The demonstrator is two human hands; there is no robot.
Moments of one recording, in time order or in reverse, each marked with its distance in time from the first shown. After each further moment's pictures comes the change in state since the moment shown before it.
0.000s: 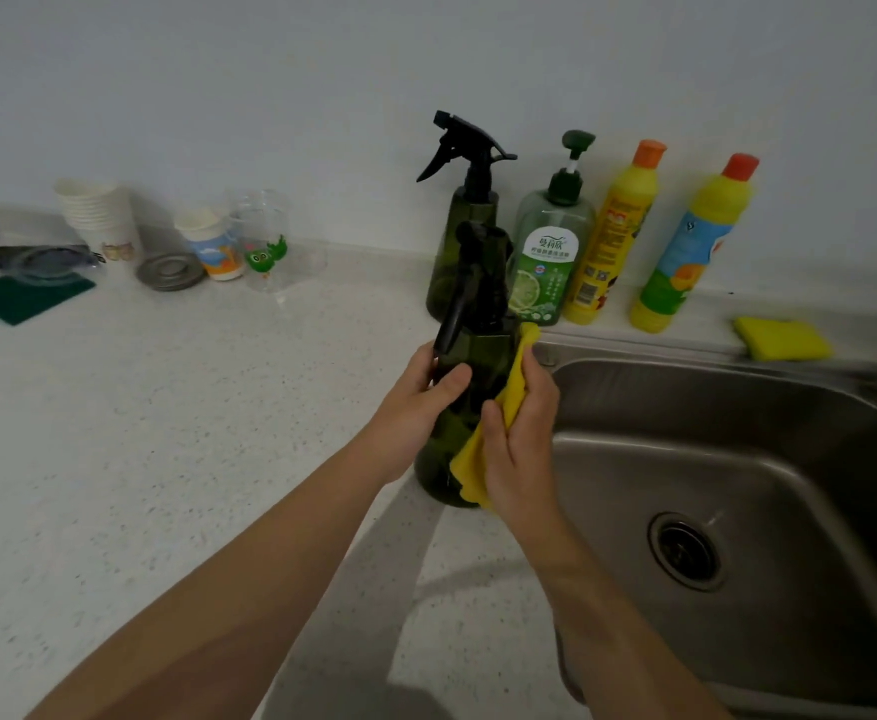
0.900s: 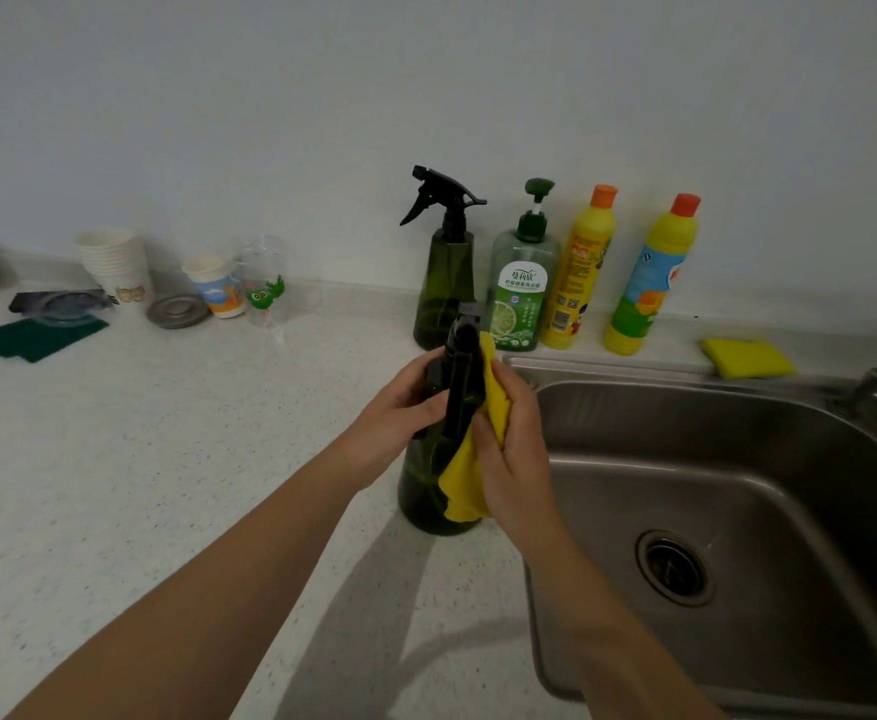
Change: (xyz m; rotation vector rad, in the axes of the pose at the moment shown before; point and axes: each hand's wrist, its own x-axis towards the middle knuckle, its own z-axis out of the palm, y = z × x) left_hand -0.023 0.028 0.009 0.217 -0.063 0.104; right_hand -0.006 -0.035 -0.029 0.102 -0.114 0.064
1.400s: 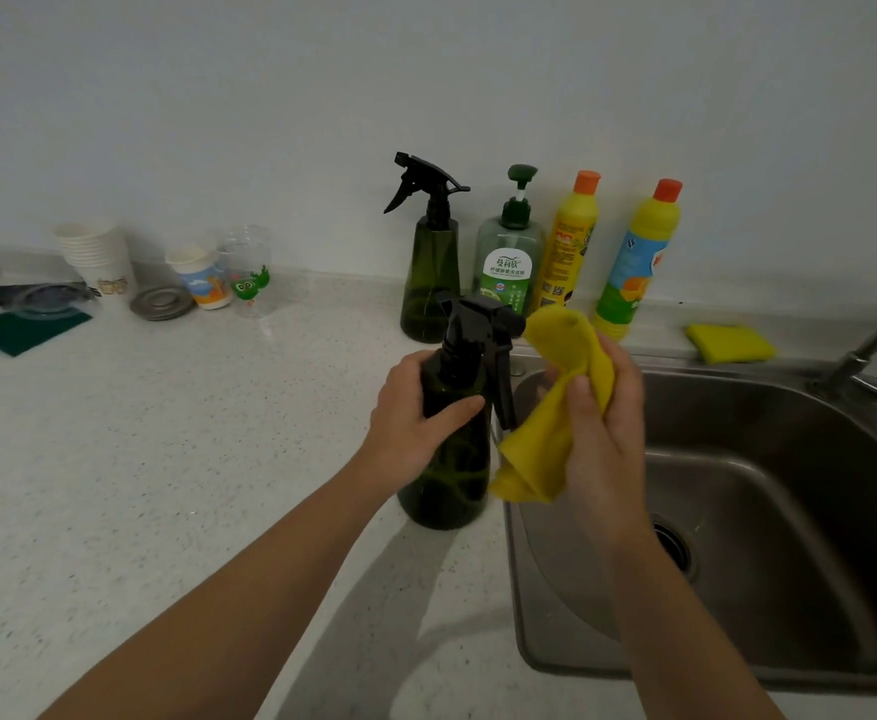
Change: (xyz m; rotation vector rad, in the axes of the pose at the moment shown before) left_hand -0.007 -0.004 0.032 0.187 0.203 0.084; right_hand -0.015 -0.039 -0.059 0.203 0.246 0.090
